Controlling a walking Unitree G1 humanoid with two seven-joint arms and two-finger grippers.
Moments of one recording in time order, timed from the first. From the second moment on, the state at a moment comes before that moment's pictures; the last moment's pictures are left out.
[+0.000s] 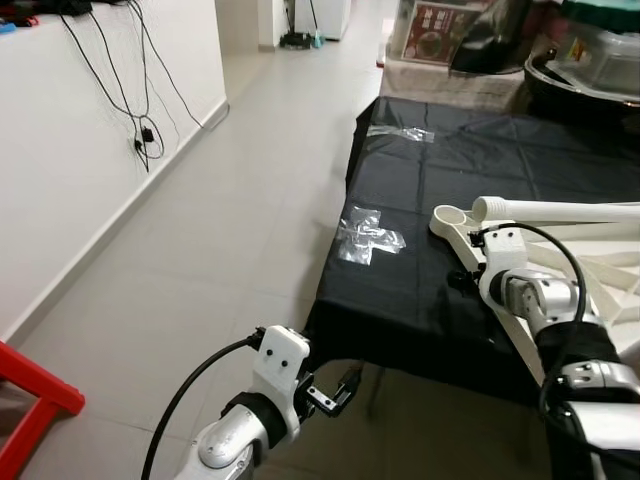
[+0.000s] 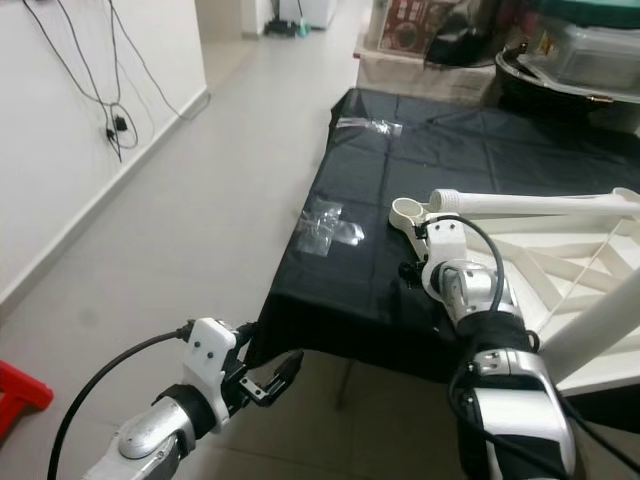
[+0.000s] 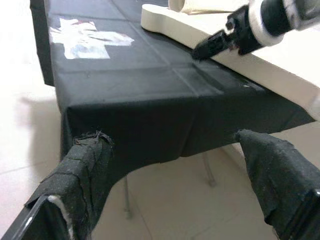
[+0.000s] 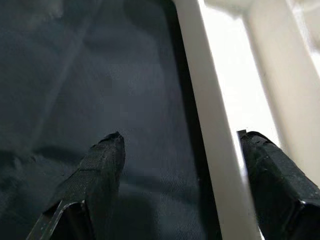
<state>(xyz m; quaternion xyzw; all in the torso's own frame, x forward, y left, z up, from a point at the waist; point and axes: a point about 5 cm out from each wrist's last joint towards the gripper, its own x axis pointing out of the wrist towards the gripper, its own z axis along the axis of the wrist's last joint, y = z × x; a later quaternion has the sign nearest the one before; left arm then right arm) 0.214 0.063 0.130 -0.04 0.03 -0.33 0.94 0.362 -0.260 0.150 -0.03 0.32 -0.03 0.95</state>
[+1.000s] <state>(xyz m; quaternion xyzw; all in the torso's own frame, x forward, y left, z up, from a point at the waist) 0.210 0.063 0.131 -0.03 0.06 -0.34 0.94 0.350 -0.229 0.159 -0.17 0.33 0.27 0.89</state>
